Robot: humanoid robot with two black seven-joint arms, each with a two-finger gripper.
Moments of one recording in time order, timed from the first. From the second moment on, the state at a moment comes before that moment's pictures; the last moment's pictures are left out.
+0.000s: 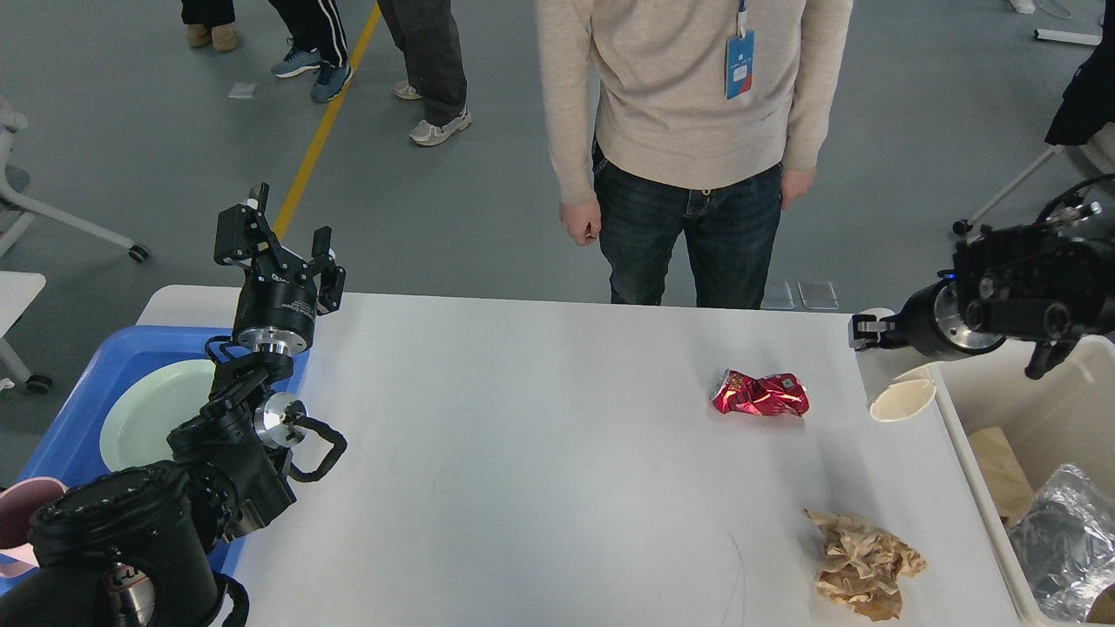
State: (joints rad) left arm -0.90 -0.08 -0.36 0.11 -0.26 -0.48 -0.79; right arm 1.74 -0.47 -1.22 1.10 -0.36 0.26 0.03
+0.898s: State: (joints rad) left arm -0.90 -0.08 -0.36 0.11 -0.26 -0.48 -0.79; right arm 1.35 -0.71 -1.16 0.72 -0.32 0.06 0.02
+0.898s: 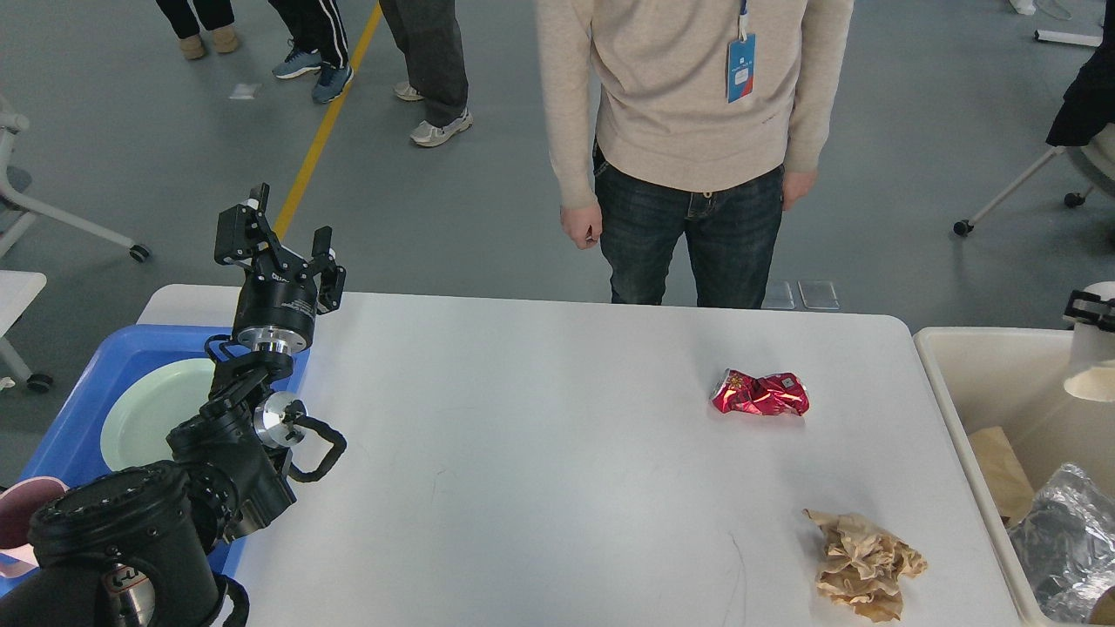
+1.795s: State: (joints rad) left arm -0.90 -0.08 -0.36 0.11 -0.26 -0.48 -0.79; right arm 0.90 -0.60 -0.97 0.42 -0.26 0.00 0.02
